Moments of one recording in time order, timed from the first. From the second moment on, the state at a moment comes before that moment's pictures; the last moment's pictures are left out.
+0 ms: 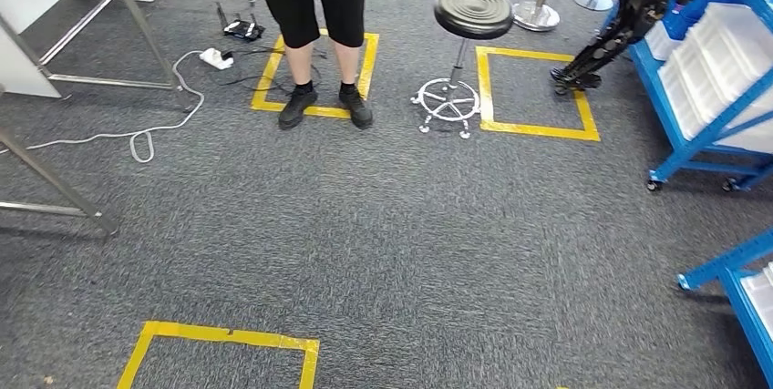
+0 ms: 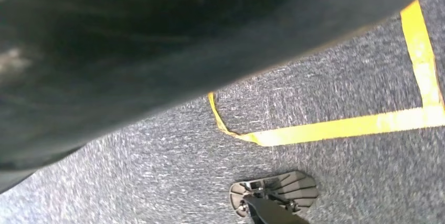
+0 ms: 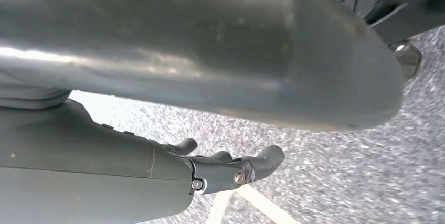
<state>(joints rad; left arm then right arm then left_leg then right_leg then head) -0.06 -0.12 0.99 -0.21 -1.27 0.29 -0.34 -0.02 0.12 -0.29 -0.19 0.57 -0.13 0.14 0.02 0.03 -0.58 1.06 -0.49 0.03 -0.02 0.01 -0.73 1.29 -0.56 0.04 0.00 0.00</state>
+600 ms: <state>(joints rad) -0.06 -0.12 0.99 -0.21 -1.27 0.29 -0.33 -0.02 0.12 -0.29 -0.19 0.57 -0.13 0.14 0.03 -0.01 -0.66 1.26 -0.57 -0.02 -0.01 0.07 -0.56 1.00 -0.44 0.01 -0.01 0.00</state>
